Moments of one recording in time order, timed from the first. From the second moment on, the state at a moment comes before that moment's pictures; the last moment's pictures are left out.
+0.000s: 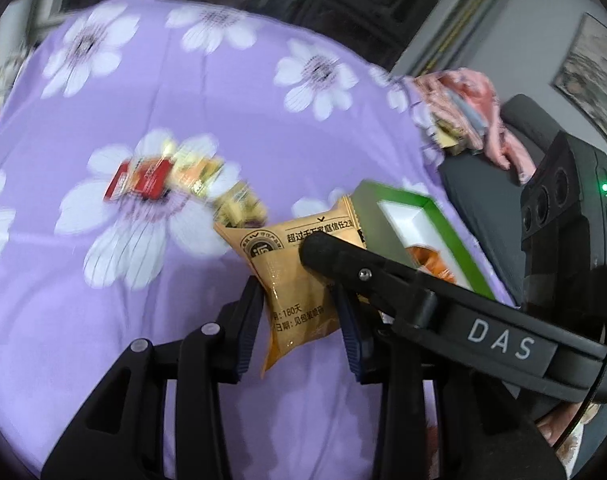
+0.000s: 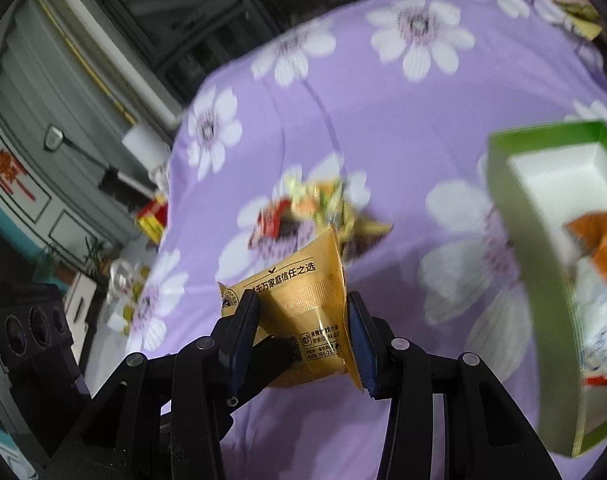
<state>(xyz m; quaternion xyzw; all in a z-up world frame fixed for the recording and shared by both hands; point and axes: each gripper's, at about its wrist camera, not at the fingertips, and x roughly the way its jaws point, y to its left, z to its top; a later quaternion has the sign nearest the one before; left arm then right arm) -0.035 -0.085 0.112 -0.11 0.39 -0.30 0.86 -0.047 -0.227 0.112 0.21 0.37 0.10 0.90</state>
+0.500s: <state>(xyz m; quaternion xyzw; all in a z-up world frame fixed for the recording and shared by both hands) -0.003 -0.222 0.128 -0.05 0.35 -0.42 0.83 -0.061 -0.360 0.135 0.27 0.28 -0.01 0.92</state>
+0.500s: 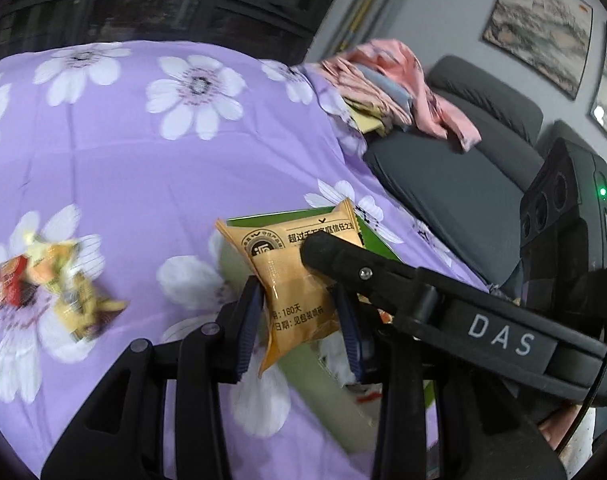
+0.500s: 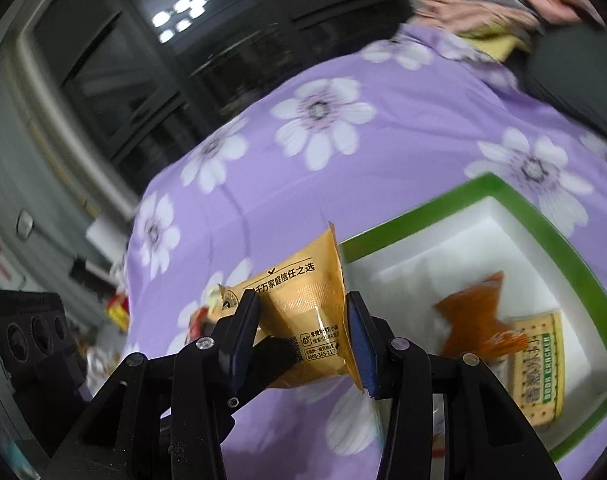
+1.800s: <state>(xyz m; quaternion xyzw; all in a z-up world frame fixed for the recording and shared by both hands) 0.047 -0.338 0.073 0.06 0.49 -0.36 0.79 -0.020 -0.476 0.043 0.43 0.37 -0.12 0.81</state>
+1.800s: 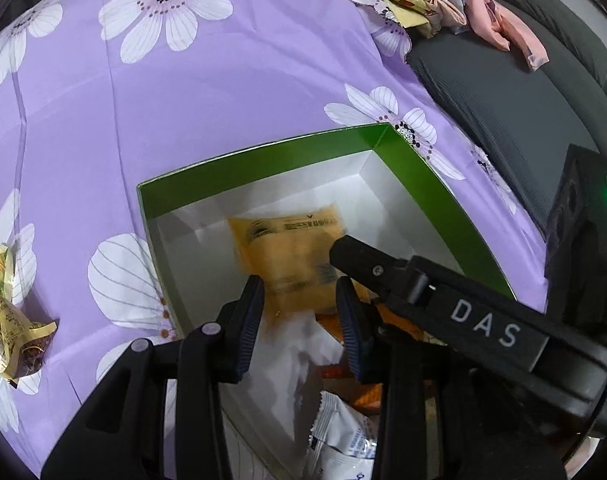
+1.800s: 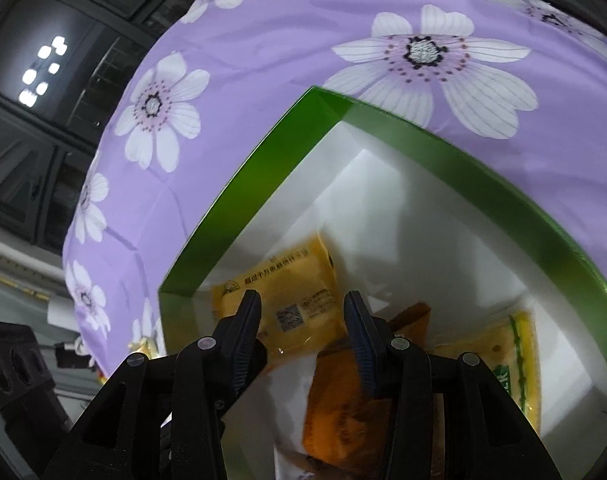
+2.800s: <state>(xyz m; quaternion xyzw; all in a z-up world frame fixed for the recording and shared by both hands) -0.009 -0.221 0.117 0.01 0.38 -0.32 0.87 -0.053 -0.394 0.101 0.31 0.30 -0.11 0.90</state>
